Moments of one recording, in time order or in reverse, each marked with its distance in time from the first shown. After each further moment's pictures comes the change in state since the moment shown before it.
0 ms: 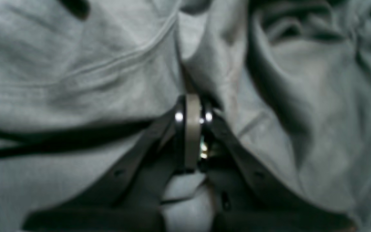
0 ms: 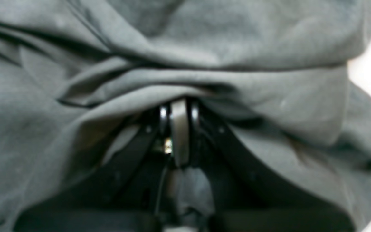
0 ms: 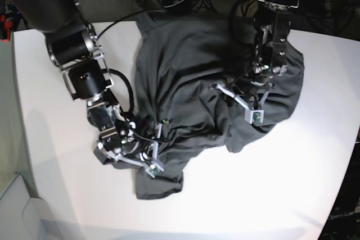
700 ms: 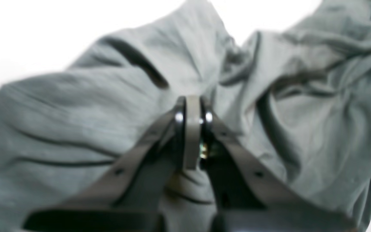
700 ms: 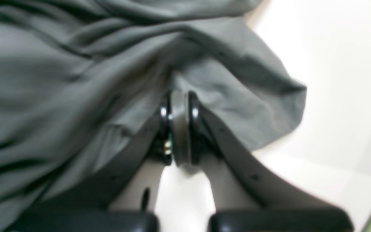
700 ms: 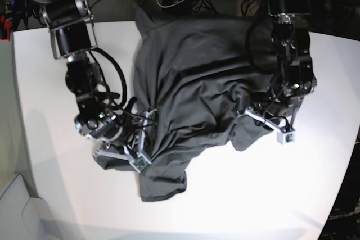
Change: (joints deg) left arm -5.6 0.7 -11.7 10.2 1.6 0.9 14.6; right arm -18.6 5.0 6.6 44.6 -0.3 0.4 -19.1
